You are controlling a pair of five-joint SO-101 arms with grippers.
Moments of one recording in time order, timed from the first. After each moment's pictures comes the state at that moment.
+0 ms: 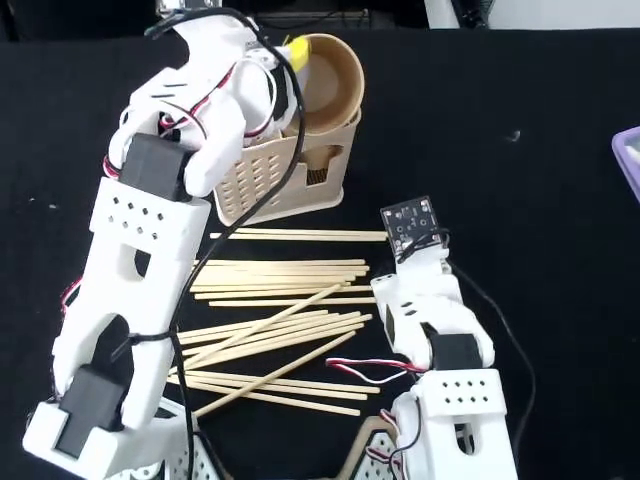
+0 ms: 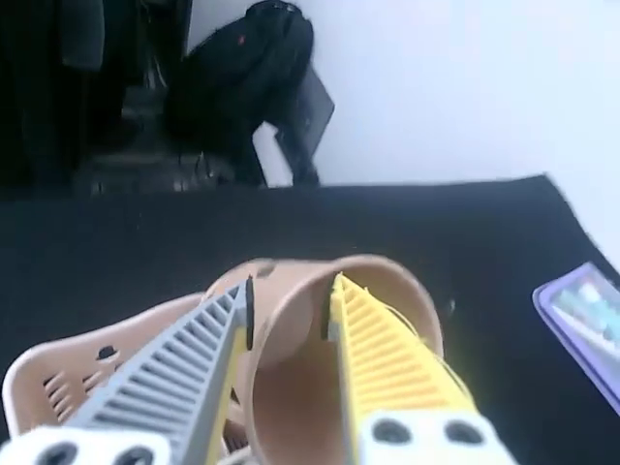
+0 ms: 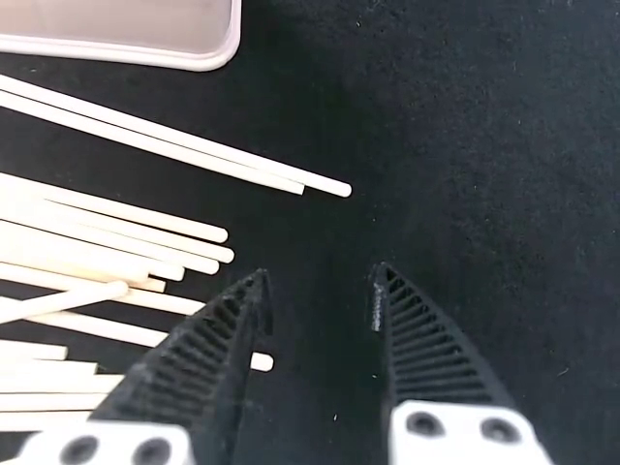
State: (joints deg) left arm 15.2 -12.6 -18.1 55.7 14.3; right arm -1.9 -69.8 83.7 41.7 14.4
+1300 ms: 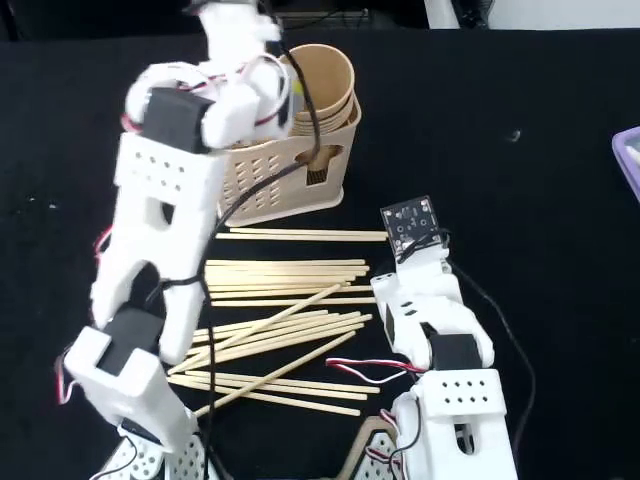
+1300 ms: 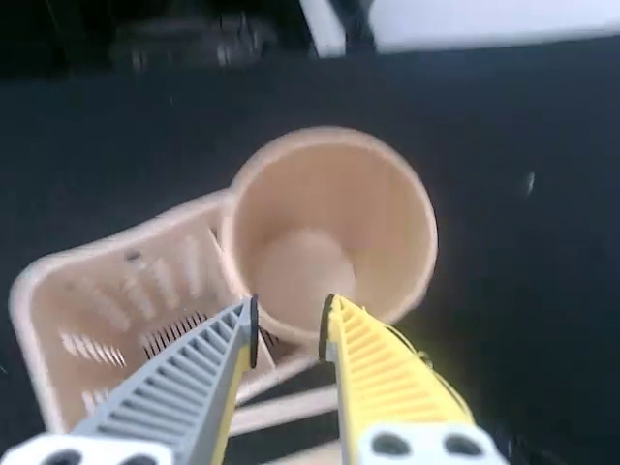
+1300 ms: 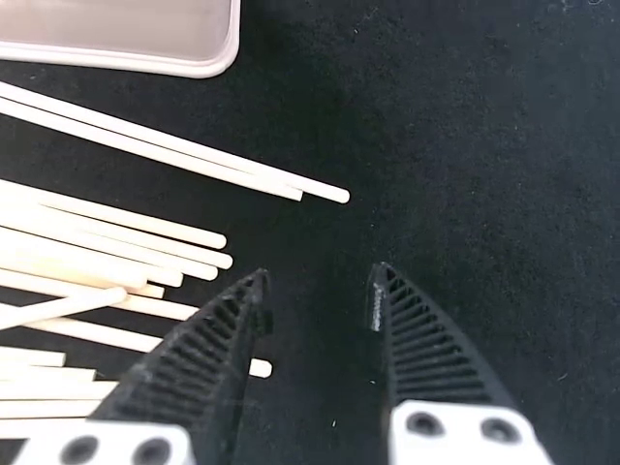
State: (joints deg) left arm 15.4 7.7 -46.5 86.0 9.5; right arm -1.9 -69.8 84.0 40.7 14.4
